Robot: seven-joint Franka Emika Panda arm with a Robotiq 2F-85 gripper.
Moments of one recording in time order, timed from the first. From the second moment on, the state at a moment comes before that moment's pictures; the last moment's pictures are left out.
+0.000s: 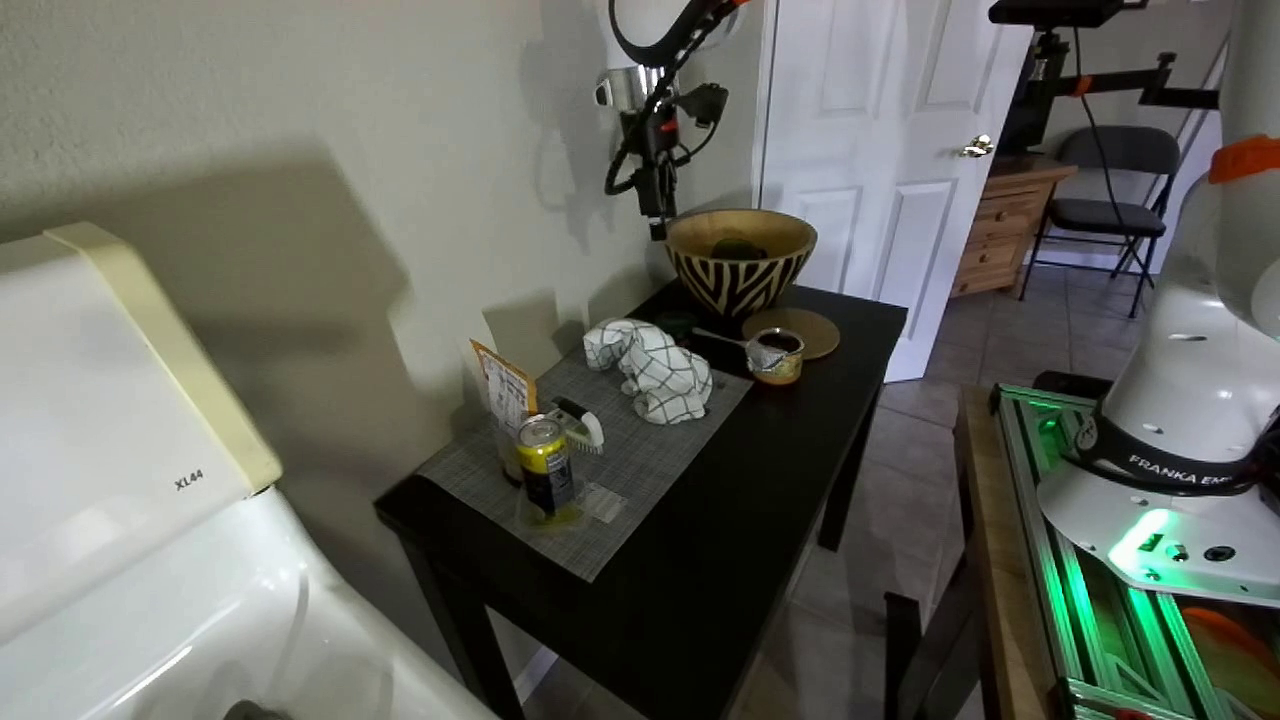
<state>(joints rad) -0.12 0.25 -0.07 -1.78 -0.07 1.95 -0.38</state>
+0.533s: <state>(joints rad) -0.27 0.25 -0.19 -1.90 -0.10 2.18 -0.49</state>
